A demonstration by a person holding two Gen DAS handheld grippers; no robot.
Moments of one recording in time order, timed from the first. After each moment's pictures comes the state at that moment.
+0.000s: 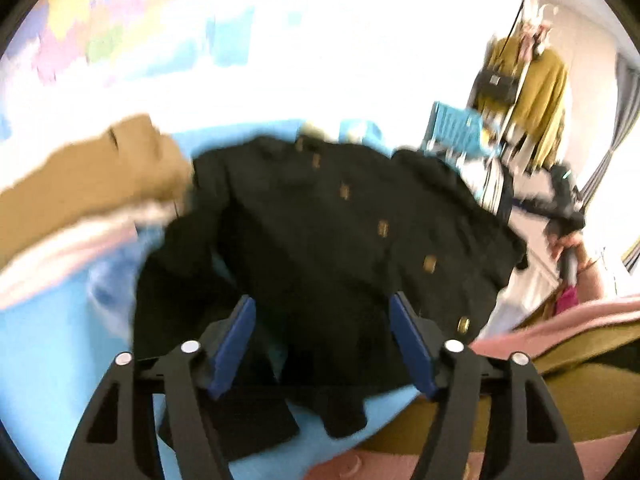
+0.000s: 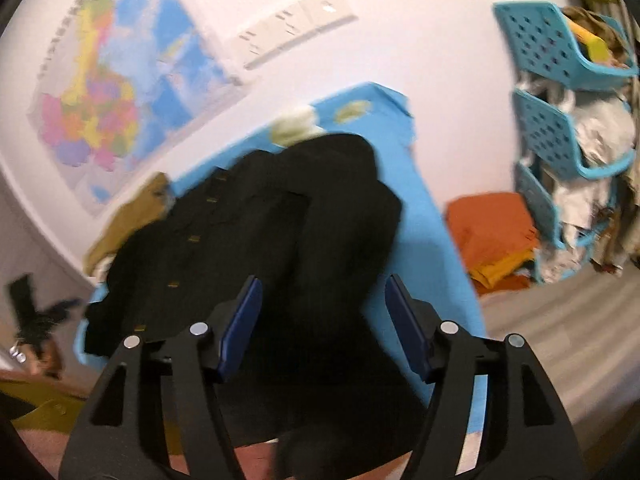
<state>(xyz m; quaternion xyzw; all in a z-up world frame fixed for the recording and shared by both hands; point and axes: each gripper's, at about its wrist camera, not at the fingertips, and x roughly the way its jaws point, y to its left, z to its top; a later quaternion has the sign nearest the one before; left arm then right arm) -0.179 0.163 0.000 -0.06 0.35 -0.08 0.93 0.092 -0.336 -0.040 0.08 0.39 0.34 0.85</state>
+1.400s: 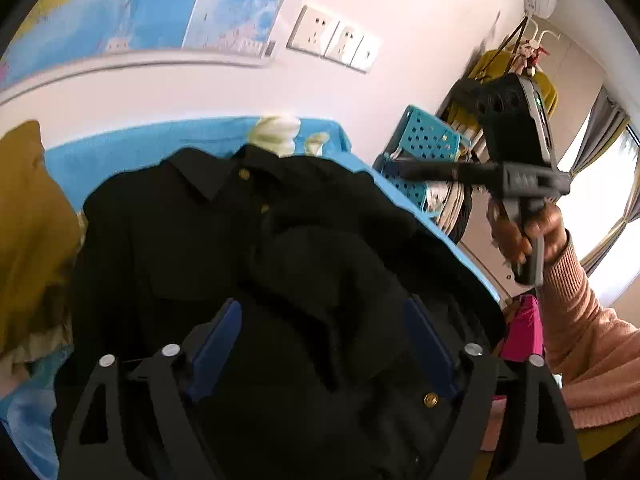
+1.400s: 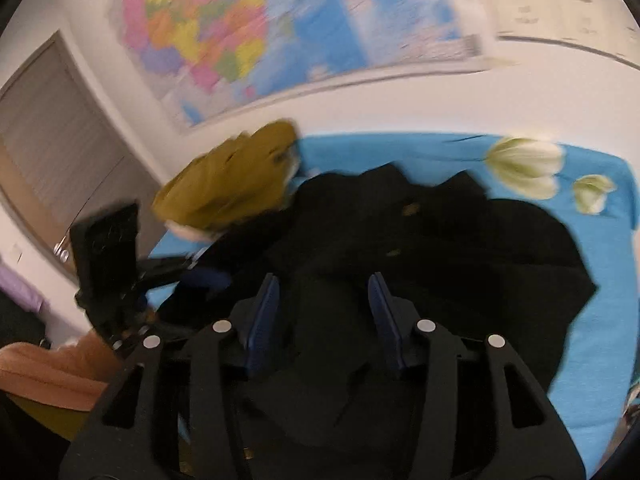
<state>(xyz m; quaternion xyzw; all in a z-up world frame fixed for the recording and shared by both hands) -0.009 0.171 -0.015 -0.12 0.39 -0.19 0.89 0.153 -0.065 0.040 -0.03 0.41 0.55 0.73</state>
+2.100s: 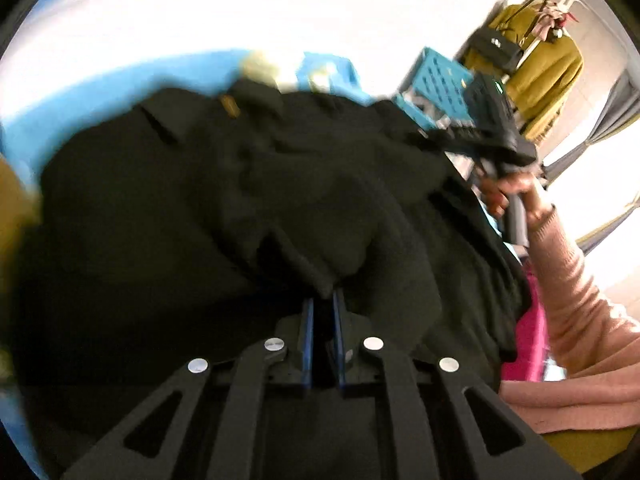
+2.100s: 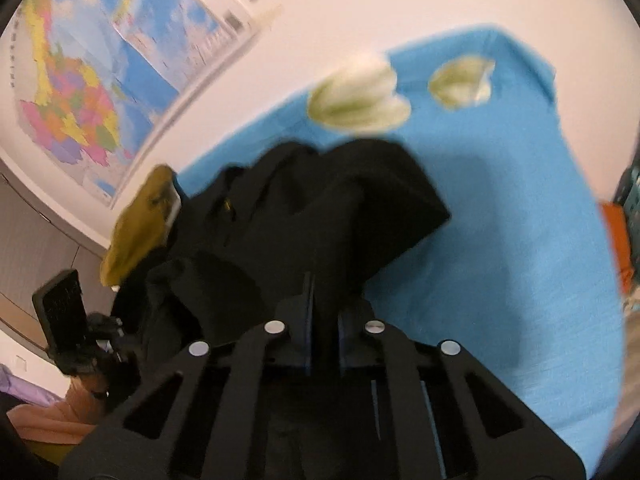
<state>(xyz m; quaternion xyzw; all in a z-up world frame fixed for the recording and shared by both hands) 0.034 0.157 -0.041 -0.09 0.47 -0.18 0.86 0.252 -0.145 -0.047 0.08 0.47 0.43 0.76</state>
